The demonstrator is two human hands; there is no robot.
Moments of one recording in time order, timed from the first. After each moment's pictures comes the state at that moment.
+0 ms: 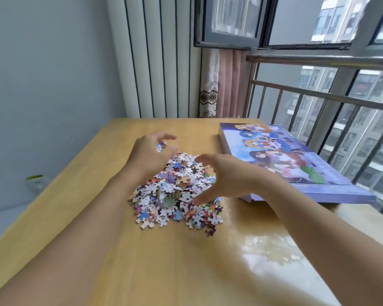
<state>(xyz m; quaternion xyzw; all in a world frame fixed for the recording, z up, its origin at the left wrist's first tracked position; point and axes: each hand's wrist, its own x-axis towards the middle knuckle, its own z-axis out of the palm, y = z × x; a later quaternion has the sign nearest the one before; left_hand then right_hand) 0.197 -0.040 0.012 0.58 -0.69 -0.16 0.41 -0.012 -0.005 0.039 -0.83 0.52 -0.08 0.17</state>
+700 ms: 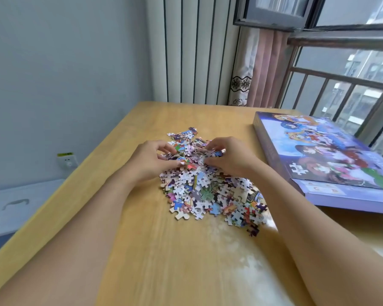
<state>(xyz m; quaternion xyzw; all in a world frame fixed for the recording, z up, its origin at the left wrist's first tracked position) 0.289 -0.056 -0.047 0.63 -0.64 -0.25 0.36 0.055 -0.093 -0.025 -0.80 0.53 -0.22 0.18</state>
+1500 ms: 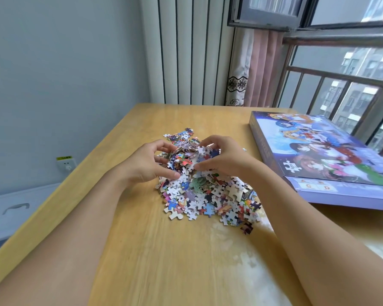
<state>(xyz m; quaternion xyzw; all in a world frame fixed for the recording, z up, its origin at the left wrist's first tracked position) 0.286 -0.048 -0.039 0.57 -0.64 -0.38 0.35 0.054 -0.083 -0.025 -0.74 0.51 -0.28 0.33</state>
